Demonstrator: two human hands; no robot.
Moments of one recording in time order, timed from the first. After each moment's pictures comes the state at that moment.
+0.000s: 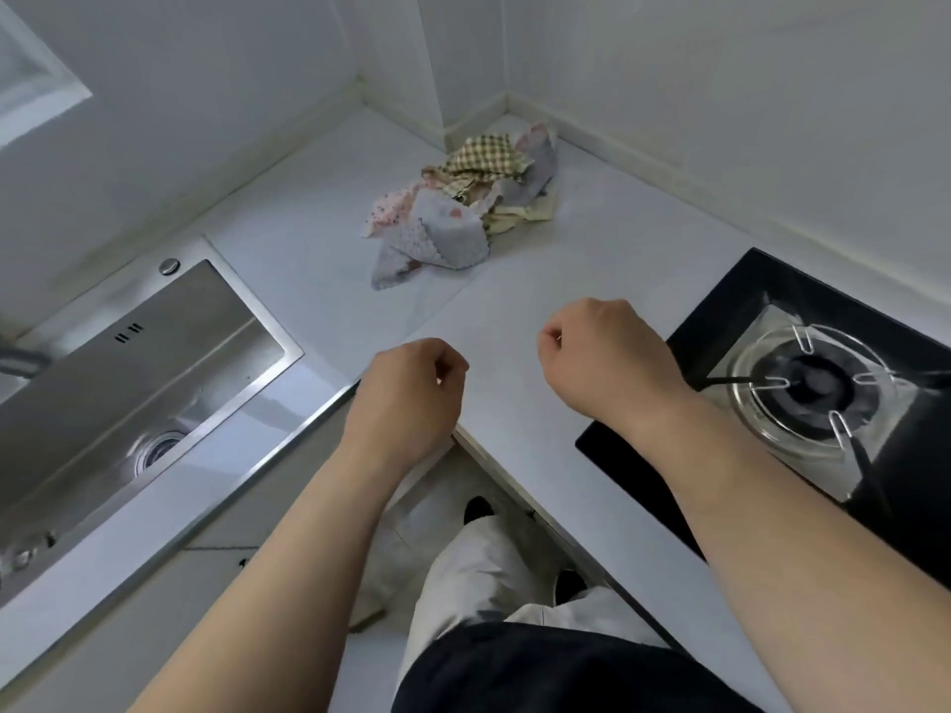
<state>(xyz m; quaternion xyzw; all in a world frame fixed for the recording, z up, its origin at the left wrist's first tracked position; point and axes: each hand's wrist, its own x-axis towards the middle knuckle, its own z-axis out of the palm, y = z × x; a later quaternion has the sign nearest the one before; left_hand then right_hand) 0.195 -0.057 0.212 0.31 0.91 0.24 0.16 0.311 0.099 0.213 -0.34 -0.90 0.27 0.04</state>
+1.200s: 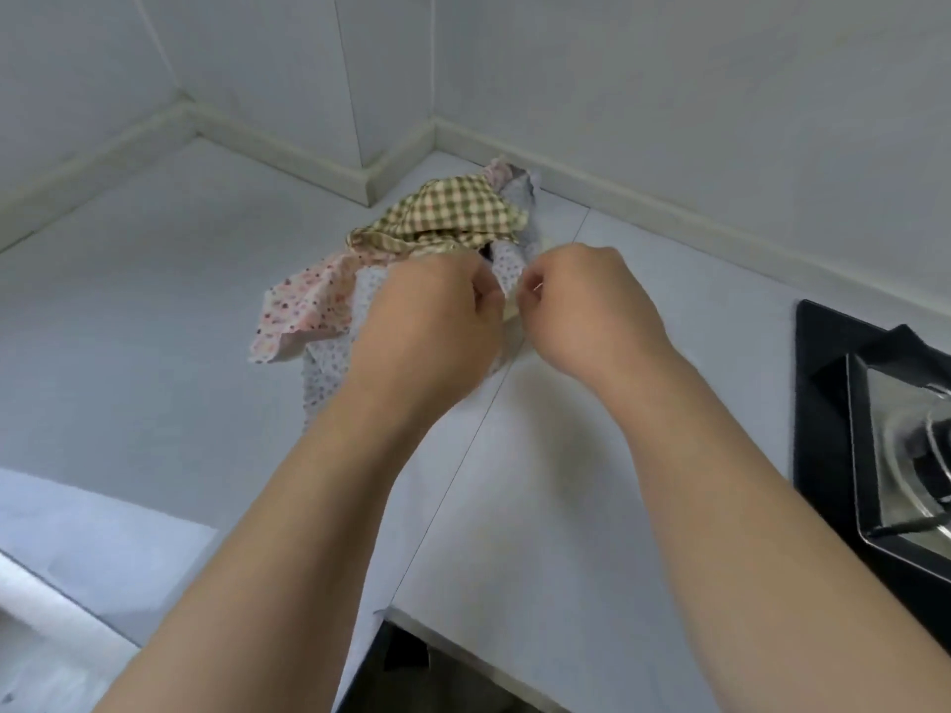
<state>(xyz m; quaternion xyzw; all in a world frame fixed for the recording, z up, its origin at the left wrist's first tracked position) -0.065 0.121 0.103 0.53 0.77 0.33 0.11 0.051 0.206 0.106 -0.51 -0.85 0.11 0.09</state>
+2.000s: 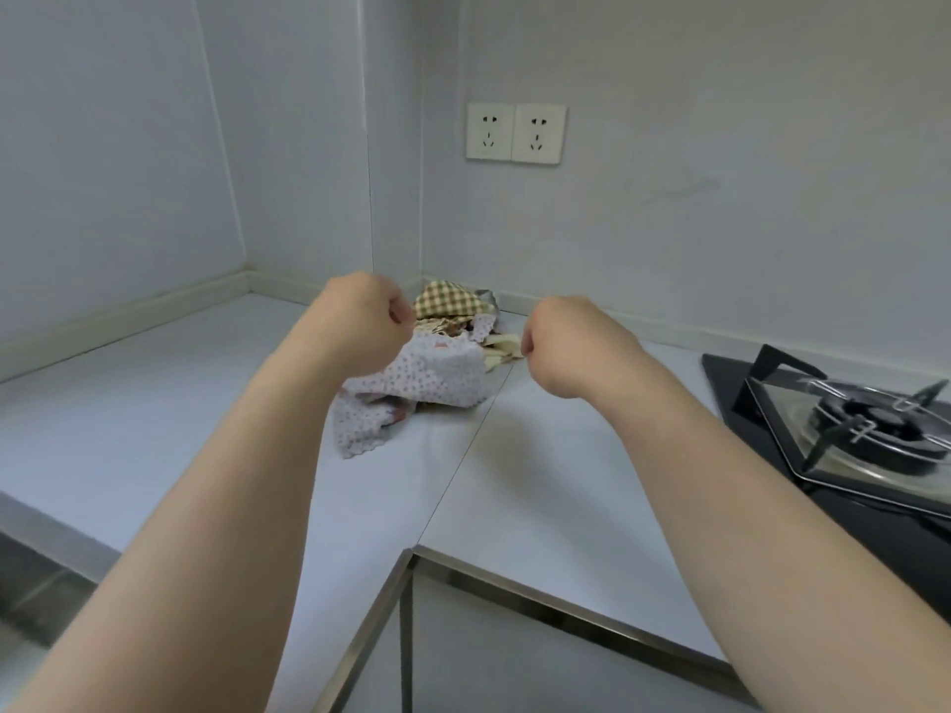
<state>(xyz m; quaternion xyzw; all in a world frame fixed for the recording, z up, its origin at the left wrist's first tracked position) -0.108 0.028 0.109 0.59 0.75 0.30 0.01 0.096 0.097 0.112 -0.52 -0.85 -0.02 0.12</state>
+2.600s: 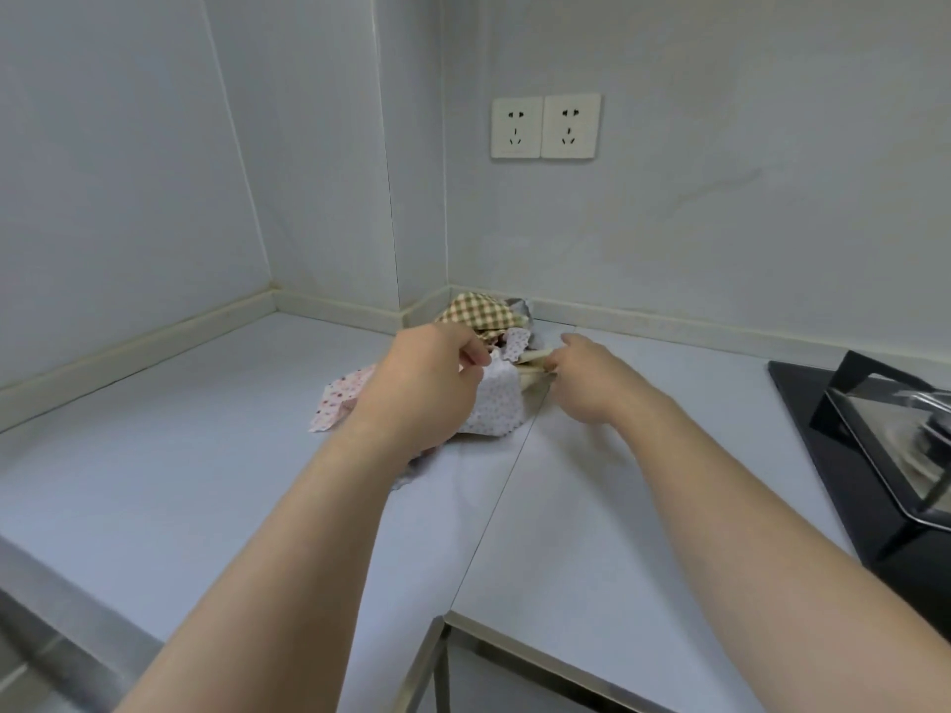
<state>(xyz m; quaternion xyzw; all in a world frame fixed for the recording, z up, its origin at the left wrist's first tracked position) -0.090 0.060 0.073 0.62 0.70 0.35 0.01 0.071 0.213 0.040 -0.51 -0.86 0.02 0.05</state>
